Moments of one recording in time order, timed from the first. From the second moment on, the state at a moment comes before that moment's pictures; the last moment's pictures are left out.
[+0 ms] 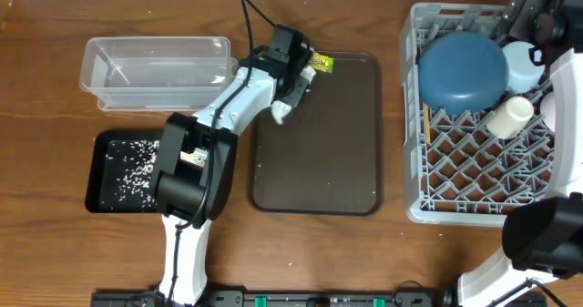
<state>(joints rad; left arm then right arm) -0.39 2.19 1.62 -0.56 0.01 0.09 -0.17 1.84 1.93 -0.91 0.27 0.23</state>
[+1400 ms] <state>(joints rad) 0.12 1.89 1.63 -0.65 -0.24 -0.93 -0.17 1.84 1.93 -0.91 0.27 0.23</state>
